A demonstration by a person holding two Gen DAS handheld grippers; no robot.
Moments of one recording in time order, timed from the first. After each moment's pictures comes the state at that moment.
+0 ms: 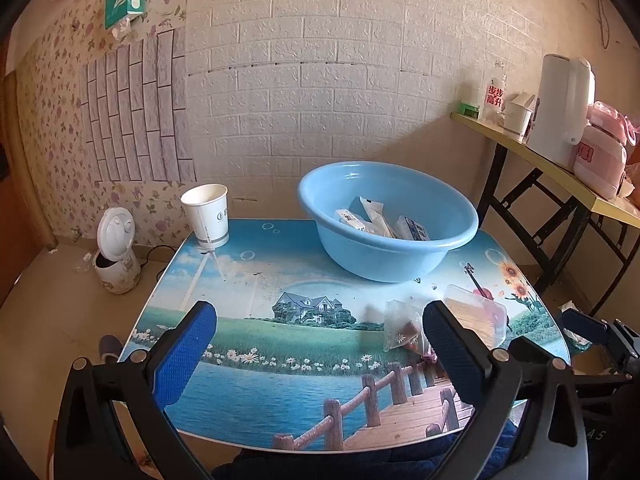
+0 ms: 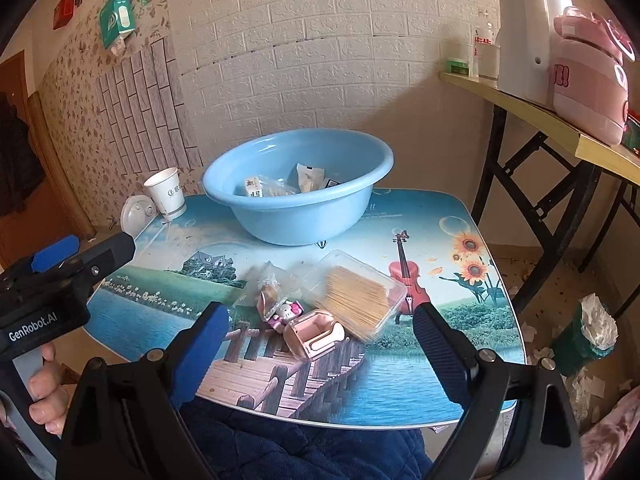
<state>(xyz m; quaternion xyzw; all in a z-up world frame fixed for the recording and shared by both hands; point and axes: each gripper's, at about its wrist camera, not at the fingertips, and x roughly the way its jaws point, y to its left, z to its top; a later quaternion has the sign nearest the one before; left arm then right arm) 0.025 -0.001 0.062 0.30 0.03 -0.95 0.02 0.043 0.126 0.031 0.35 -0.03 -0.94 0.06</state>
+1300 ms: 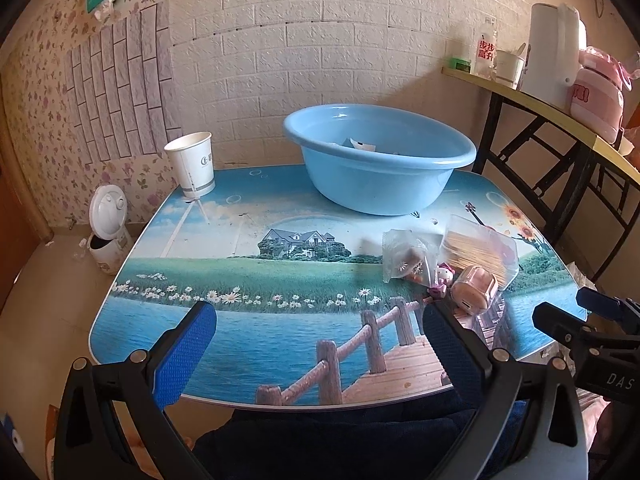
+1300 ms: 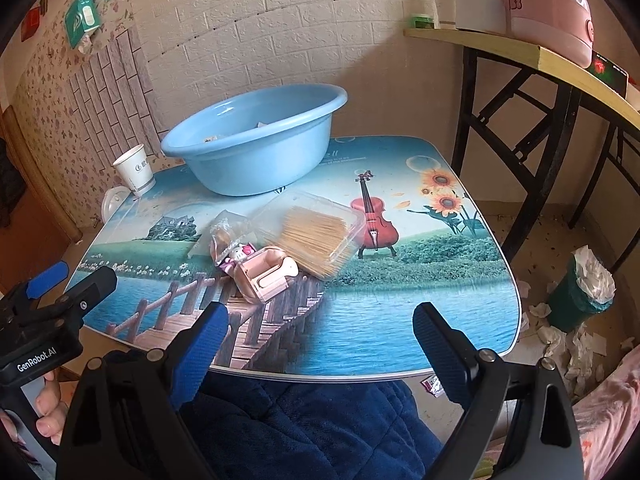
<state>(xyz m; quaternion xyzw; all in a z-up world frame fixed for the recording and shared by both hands) 0.033 0.013 0.012 0.36 0.01 -0.93 0.00 0.056 0.155 -0.014 0.40 -0.06 -0.92 0.02</state>
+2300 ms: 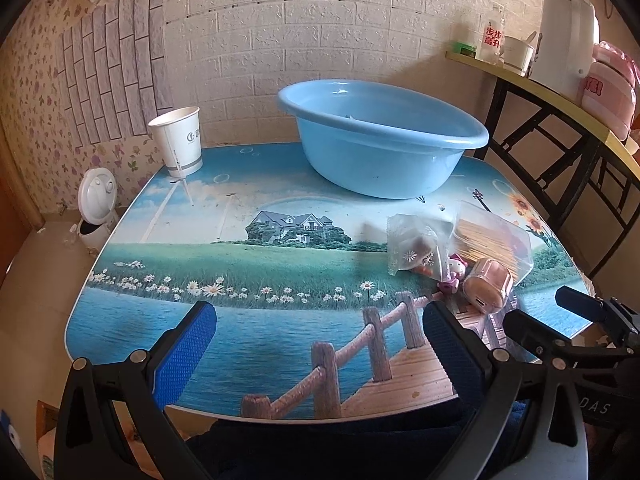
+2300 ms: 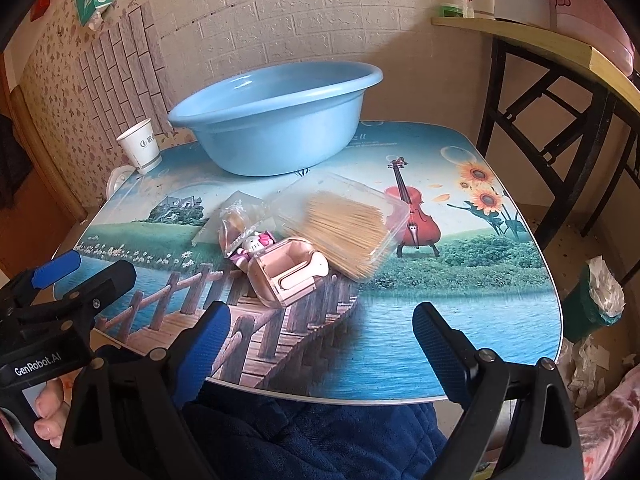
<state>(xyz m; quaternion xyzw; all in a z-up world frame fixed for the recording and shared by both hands) 0.009 0.010 -0.009 0.39 0.02 -0.92 0.00 0.029 0.131 -0.036 0.41 -0.04 -0.91 0.05</state>
